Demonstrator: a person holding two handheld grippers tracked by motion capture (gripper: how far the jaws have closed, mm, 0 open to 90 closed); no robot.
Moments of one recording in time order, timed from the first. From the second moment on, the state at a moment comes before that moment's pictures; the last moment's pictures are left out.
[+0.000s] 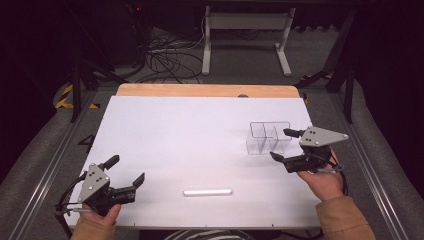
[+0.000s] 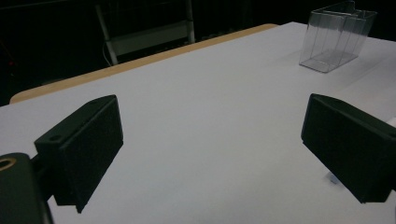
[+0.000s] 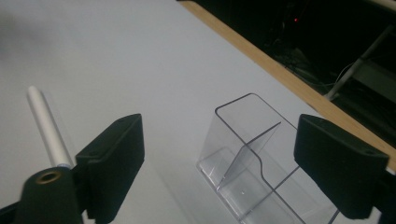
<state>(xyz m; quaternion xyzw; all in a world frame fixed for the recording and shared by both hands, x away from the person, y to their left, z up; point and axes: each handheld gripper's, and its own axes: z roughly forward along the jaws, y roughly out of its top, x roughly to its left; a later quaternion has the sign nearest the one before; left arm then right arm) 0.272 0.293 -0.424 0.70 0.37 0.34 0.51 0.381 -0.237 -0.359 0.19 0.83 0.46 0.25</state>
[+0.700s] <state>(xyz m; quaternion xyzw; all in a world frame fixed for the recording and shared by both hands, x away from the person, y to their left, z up) 0.273 0.294 -0.425 0.70 0.37 0.33 0.51 0.428 -0.217 -0.354 0.14 0.91 0.30 0.24</state>
